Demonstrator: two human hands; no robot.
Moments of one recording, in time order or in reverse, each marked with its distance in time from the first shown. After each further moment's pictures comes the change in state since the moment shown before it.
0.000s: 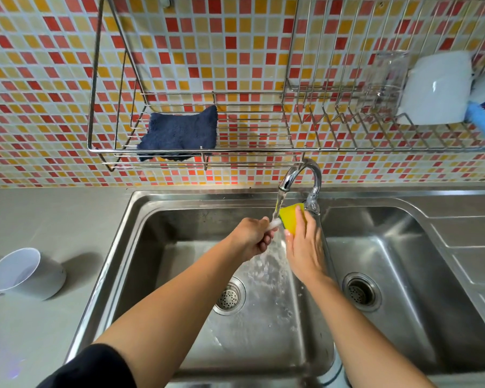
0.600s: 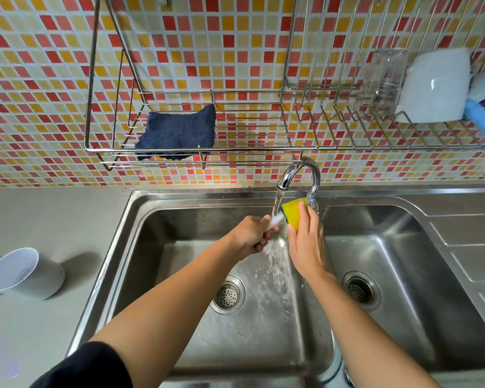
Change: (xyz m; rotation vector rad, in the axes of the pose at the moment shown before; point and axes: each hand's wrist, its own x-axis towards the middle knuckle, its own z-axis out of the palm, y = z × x) left_hand -0.002 0.000 -0.002 0.182 -0.072 0.079; right_hand 0.005 0.006 -0.005 0.055 0.024 -0.028
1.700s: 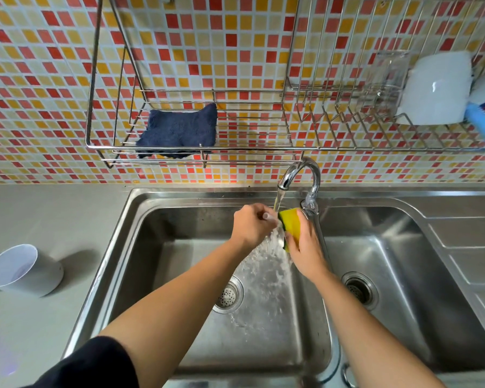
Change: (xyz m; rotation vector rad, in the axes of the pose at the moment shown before) left_hand 0.007 -0.002 0.000 0.316 0.350 0.396; right_hand 0.001 0.018 0.008 0.268 -0.187 0.130
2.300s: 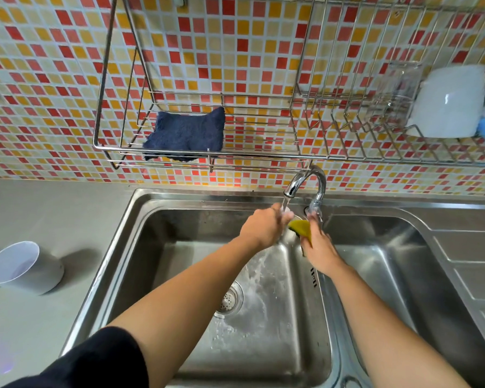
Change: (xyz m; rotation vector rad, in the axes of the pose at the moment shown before) left_hand 0.011 0.018 0.003 0.423 -0.237 0.090; right_hand 0.032 0.021 -0.021 -0.182 -0.227 0.075
